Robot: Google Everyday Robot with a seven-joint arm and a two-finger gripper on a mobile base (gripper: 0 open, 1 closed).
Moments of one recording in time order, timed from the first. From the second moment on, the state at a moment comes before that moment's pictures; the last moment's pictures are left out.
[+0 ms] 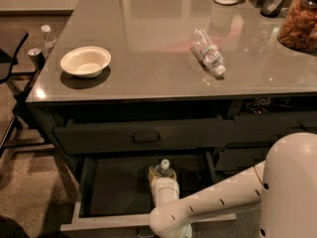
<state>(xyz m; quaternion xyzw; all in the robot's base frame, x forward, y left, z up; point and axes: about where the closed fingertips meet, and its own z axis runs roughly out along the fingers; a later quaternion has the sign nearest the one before) 0.550 -0.028 0.459 0.08 0.85 0.08 0.52</state>
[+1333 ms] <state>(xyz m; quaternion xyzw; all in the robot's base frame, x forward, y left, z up) 0.544 -0.021 0.449 0.04 0.86 0.06 0.51</state>
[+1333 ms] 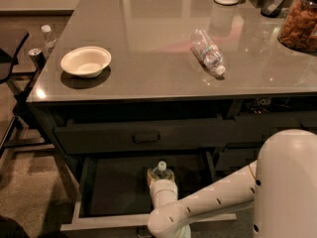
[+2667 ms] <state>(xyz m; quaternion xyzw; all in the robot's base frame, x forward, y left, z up) 0.543 -0.018 0.451 0.03 0.86 0.06 0.50</state>
